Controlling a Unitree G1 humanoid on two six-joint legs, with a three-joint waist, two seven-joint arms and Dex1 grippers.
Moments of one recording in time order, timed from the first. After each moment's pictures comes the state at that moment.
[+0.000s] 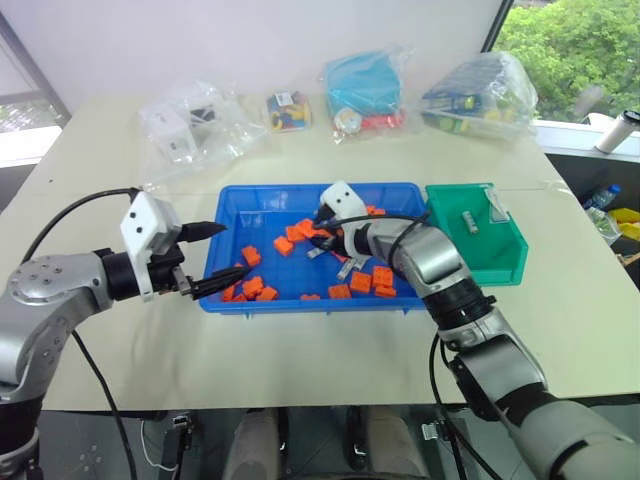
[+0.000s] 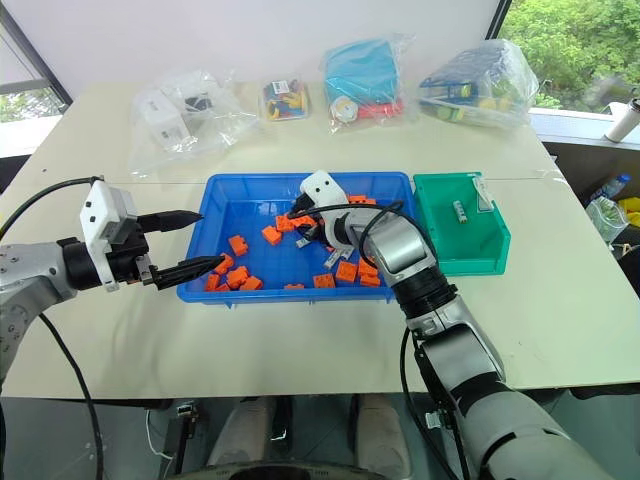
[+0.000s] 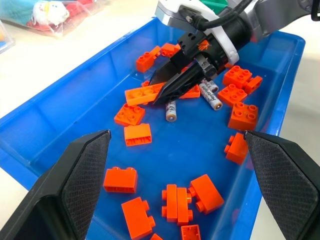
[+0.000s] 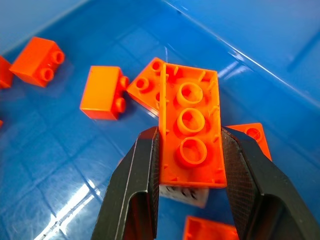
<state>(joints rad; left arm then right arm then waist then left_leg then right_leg) -0.16 0.89 0.26 -0.45 -0.68 0.66 -0.87 -0.84 -0.21 0.31 0.23 0.16 0.88 0.52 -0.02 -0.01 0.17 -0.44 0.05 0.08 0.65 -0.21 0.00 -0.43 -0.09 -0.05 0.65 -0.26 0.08</state>
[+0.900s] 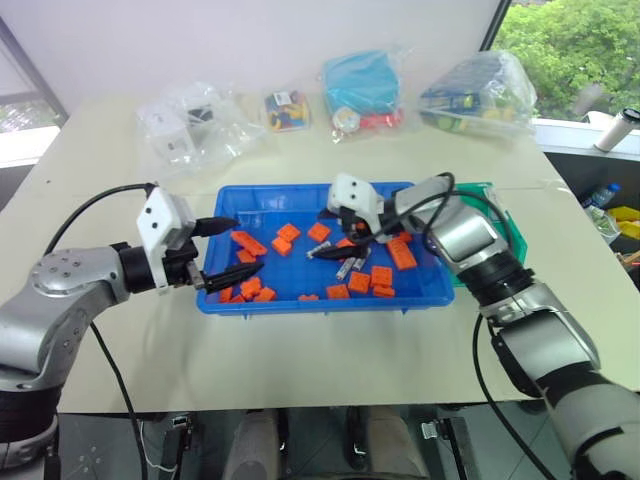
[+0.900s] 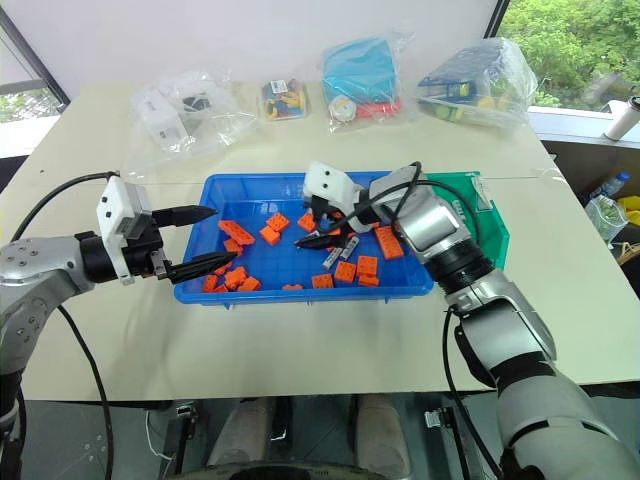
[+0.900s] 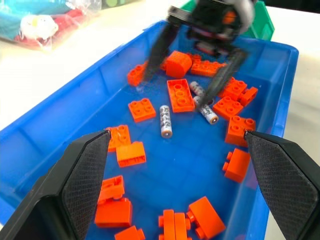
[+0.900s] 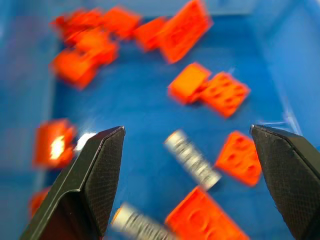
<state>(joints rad) -0.23 0.84 0.19 -0.43 -0.64 0.64 -0.88 -0.96 -0.48 0.45 0.32 0.09 0.37 1.21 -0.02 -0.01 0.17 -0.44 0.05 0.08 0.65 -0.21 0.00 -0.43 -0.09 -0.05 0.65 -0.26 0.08</state>
